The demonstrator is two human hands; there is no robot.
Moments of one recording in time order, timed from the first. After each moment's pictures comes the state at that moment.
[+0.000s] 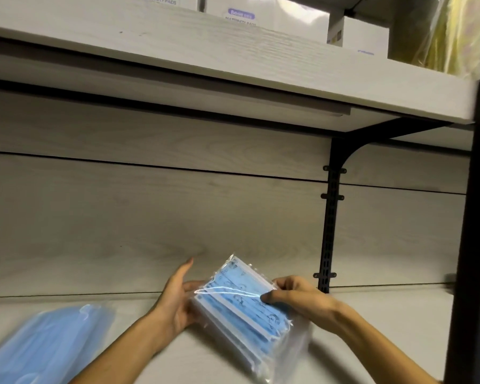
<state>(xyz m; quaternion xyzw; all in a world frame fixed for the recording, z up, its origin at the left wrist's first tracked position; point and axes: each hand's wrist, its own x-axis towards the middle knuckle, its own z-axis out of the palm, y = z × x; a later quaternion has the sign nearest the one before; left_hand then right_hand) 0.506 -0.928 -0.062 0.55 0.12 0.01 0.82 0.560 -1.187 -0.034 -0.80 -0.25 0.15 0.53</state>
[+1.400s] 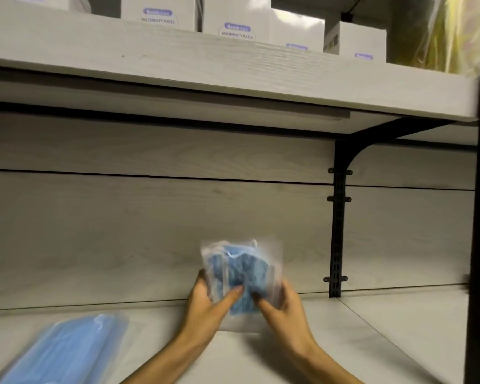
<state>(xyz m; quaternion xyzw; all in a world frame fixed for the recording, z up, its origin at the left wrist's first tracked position) 0.490 -0.968 -0.065 0.67 -0.07 0.32 0.67 0.521 -1.131 -0.070 -0.67 -0.26 -0.11 0.69</state>
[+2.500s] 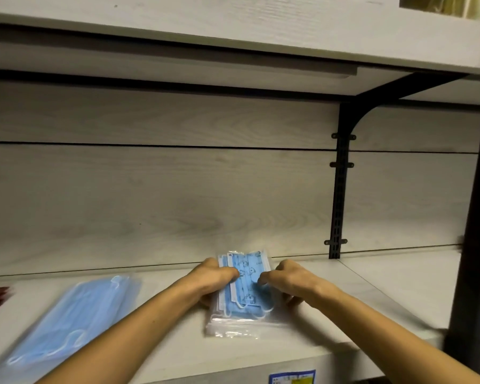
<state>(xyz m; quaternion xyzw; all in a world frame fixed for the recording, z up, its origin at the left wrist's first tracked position) 0.489 -0.952 -0.052 0.88 0.13 0.01 0.45 0.528 -1.138 -0.050 -0.90 -0.10 0.10 0.40</state>
